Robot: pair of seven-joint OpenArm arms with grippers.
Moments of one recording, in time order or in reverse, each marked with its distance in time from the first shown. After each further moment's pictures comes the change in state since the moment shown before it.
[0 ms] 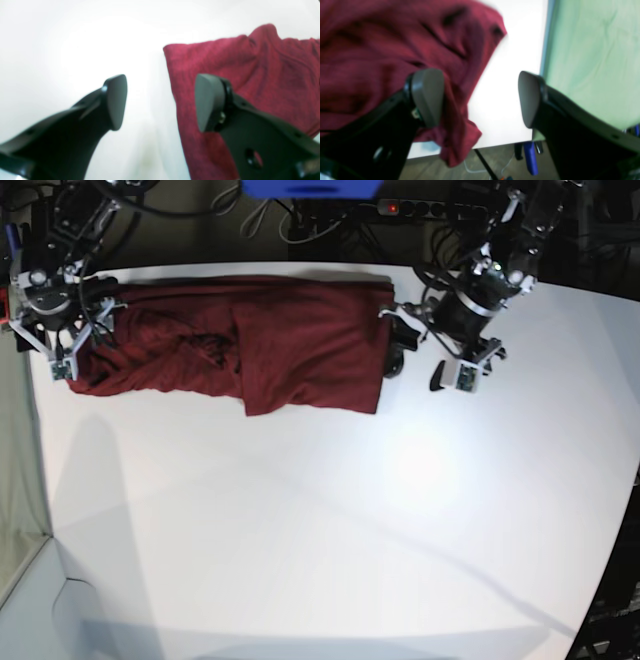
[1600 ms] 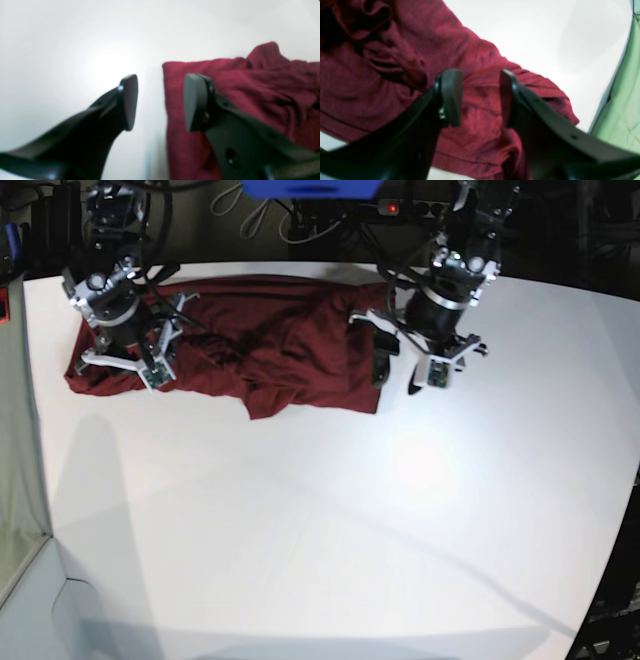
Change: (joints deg) left arm 2.0 12.5 -2.3 -0.1 14.6 0.1 -1.5; right arm -5.6 3.5 -24.6 3.5 -0.5 0.0 5.6
